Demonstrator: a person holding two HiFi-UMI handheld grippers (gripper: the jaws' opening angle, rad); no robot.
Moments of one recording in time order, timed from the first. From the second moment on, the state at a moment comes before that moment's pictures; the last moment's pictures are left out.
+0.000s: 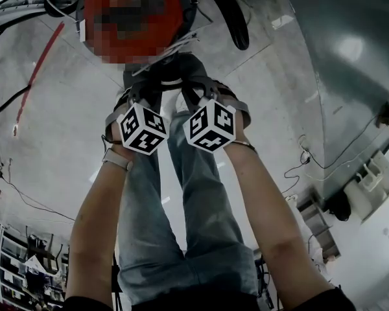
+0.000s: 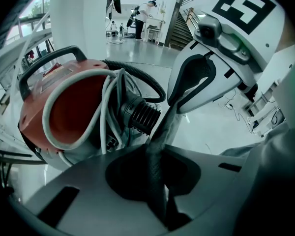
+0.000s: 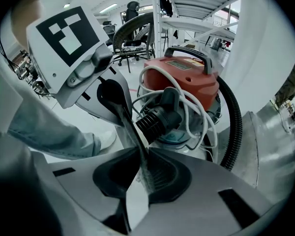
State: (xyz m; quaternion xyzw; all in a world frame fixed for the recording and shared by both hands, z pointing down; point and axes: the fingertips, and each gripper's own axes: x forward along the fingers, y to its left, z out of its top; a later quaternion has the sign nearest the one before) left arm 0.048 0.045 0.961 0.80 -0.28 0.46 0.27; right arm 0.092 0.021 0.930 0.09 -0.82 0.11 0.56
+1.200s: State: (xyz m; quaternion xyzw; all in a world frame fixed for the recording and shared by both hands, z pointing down) left arm 0.055 0.056 0.961 0.79 -0.30 0.43 0.32; right arm 0.097 0.025 0.929 0.10 -0.81 0.09 0.57
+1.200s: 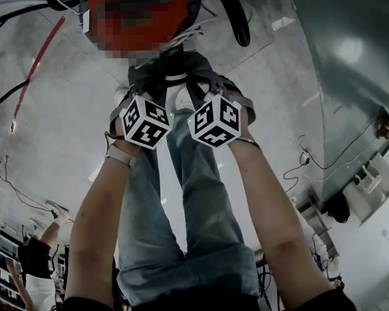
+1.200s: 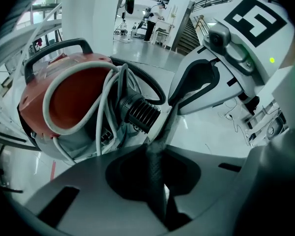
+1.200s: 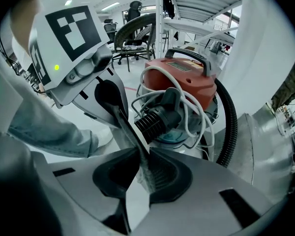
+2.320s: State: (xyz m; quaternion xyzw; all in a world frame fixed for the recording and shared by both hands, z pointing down) left arm 0.076 0.142 0.921 0.80 -0.22 0.46 0.32; right arm 0.116 0.111 0.891 0.04 -0.80 0.13 0.59
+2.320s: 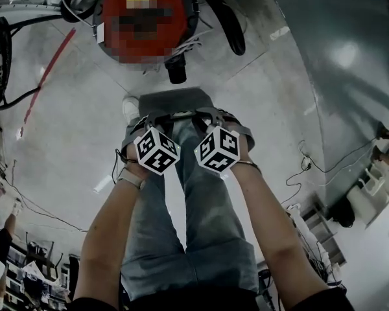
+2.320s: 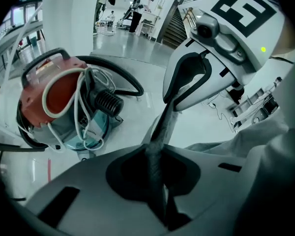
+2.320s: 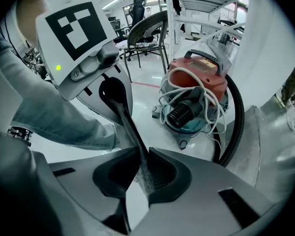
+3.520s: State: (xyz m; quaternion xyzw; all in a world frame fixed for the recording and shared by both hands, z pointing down) left arm -0.021 0.061 0.605 0.82 -0.28 0.47 0.18; right arm 0.025 0.042 0.572 0.13 -0.84 0.04 0.52
